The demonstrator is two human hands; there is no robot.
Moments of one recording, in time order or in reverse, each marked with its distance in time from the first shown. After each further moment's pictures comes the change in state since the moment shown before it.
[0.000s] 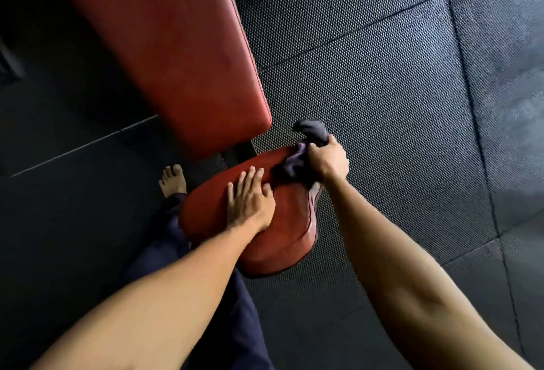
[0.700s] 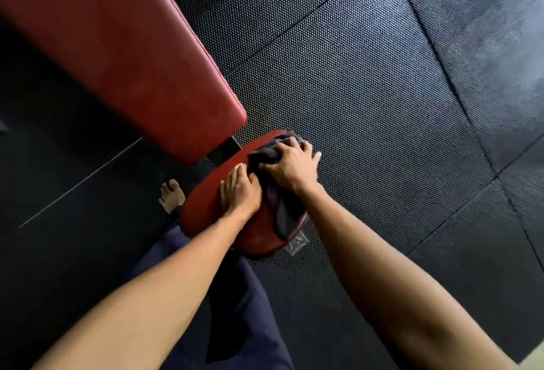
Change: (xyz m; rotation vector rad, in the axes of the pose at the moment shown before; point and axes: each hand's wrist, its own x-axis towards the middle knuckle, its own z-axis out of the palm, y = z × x) left_hand -0.001 -0.002 -0.005 -0.037 0.029 0.079; right_hand -0.085 0.014 0.014 -0.279 -0.068 -0.298
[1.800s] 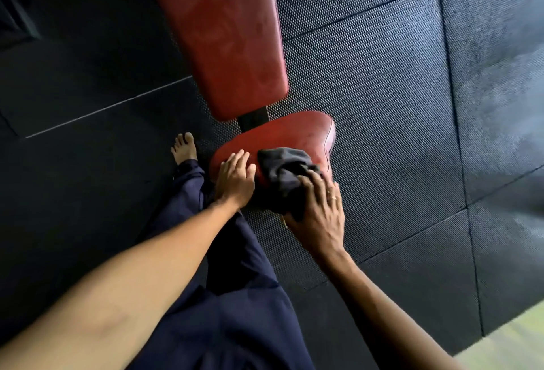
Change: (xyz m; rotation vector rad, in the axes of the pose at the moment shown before) left_hand -0.060 -0.096 -0.036 -0.152 0.001 0.064; right_hand -0.188 0.001 0.037 -0.223 0.302 -0.296
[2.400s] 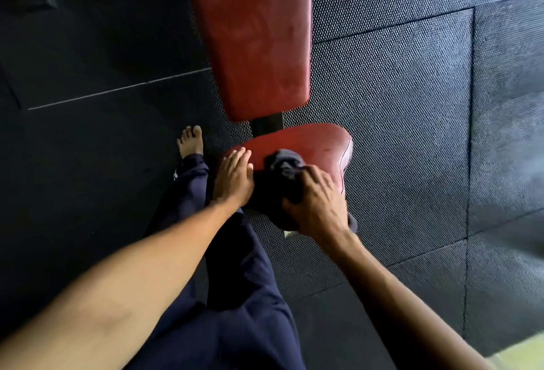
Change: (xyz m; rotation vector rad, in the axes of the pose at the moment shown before) left_hand 0.026 -0.026 0.001 0.048 0.021 -0.019; right_hand 0.081 -0.025 -0.020 -0.009 -0.332 -0.084
